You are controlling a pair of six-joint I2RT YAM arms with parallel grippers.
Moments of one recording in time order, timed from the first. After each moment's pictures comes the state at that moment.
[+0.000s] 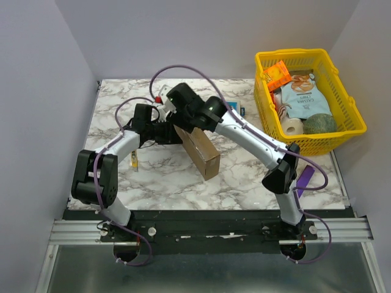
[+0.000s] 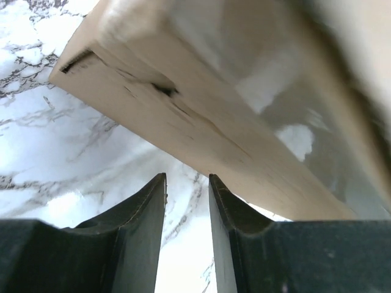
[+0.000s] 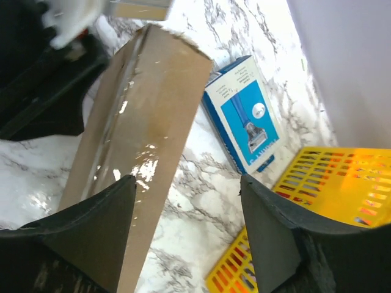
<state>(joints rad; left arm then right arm) -0.20 1.63 0.99 -0.17 0.67 -0.28 0.97 2.07 2.25 -0.98 0.46 -0.35</state>
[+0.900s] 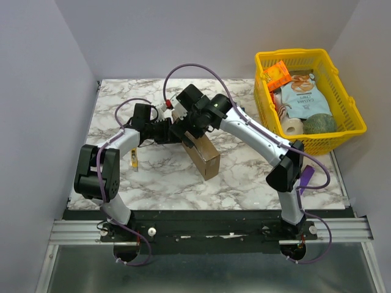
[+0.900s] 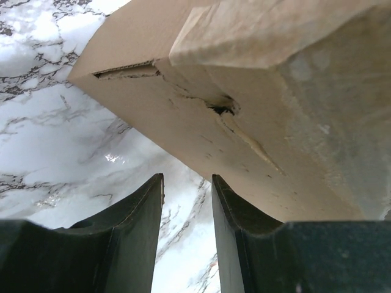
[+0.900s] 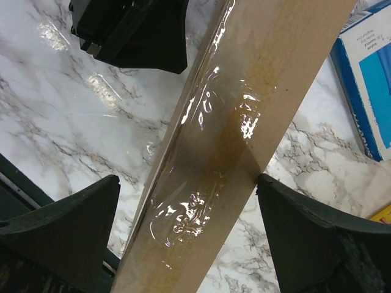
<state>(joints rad) -0.18 1.67 1.00 -0.16 0.68 -0.33 0.89 2.04 2.16 -1.12 0.05 -0.10</state>
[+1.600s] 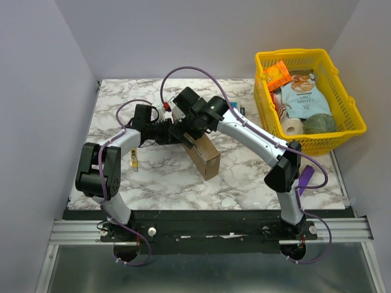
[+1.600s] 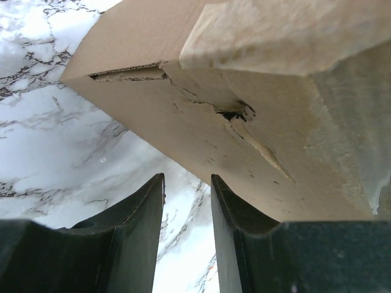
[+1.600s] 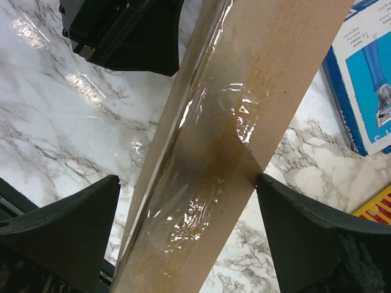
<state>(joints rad) -0.18 1.70 1.00 -0.13 0.70 -0.35 0.91 2.06 2.16 -1.12 0.13 -0.11</state>
